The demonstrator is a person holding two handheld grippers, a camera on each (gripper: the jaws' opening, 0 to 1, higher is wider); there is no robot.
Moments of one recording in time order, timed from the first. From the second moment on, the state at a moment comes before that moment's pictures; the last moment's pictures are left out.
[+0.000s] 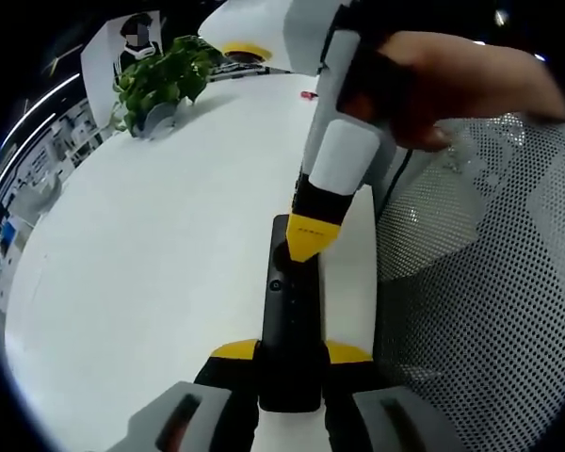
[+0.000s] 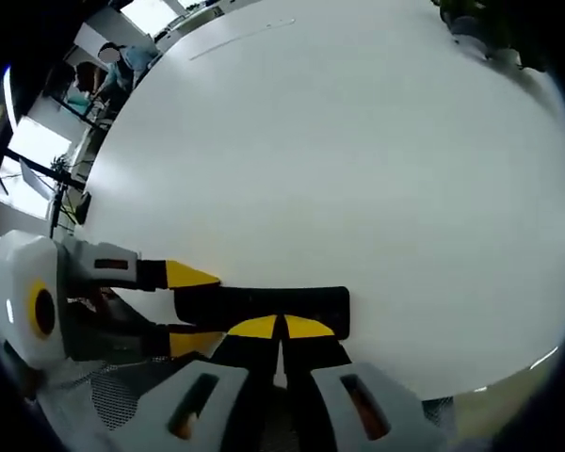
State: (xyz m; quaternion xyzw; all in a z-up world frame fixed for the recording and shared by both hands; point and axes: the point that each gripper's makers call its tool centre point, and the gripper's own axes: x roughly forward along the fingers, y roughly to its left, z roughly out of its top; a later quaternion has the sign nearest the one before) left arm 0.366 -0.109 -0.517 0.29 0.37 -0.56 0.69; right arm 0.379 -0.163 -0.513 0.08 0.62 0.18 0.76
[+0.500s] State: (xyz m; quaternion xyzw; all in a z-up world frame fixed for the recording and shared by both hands) left arm 0.366 -0.109 -0.517 0.29 0.37 -0.56 0.69; right arm 0.379 -0.162 -0.513 0.08 0.61 0.18 0.77
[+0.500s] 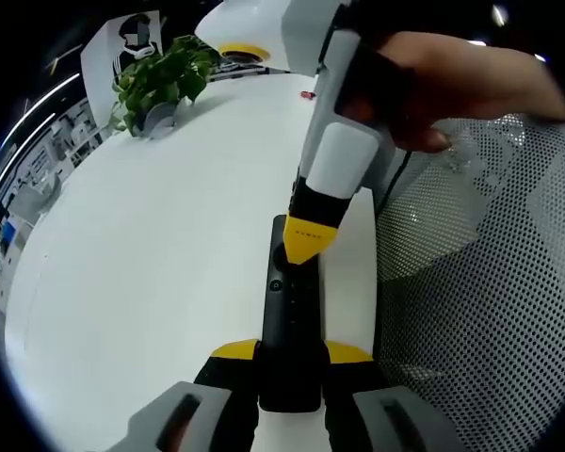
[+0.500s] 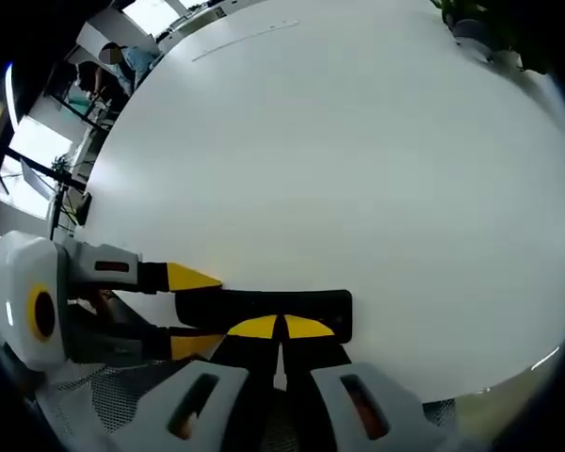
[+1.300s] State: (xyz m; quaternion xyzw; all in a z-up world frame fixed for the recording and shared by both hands) left arm 0.367 -0.109 -0.518 0.29 0.37 -0.55 0.69; right arm 0.382 -0.163 -0.513 0.17 0.61 0.16 0.75
